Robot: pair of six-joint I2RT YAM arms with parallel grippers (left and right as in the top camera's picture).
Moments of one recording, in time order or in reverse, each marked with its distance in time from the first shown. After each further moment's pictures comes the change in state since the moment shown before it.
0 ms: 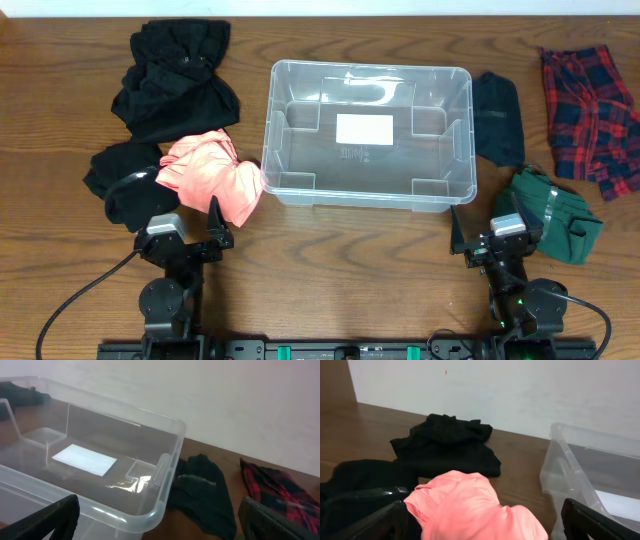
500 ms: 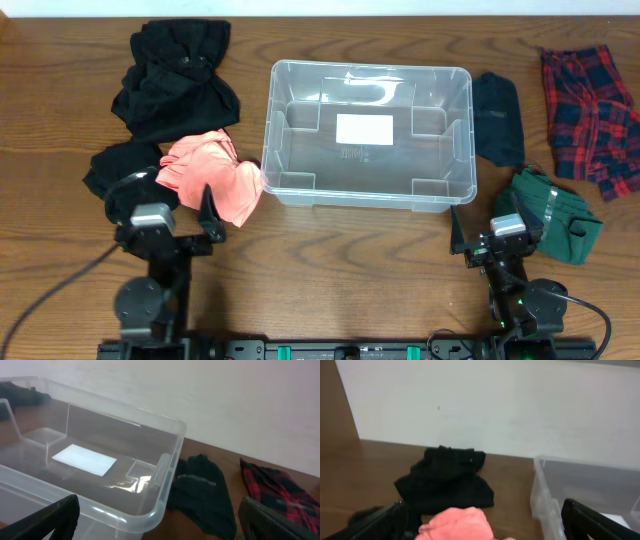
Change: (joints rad) left arm 0.000 0.219 0.335 -0.078 0.031 0.082; right arm 0.000 0.000 0.000 0.000 0.000 0.000
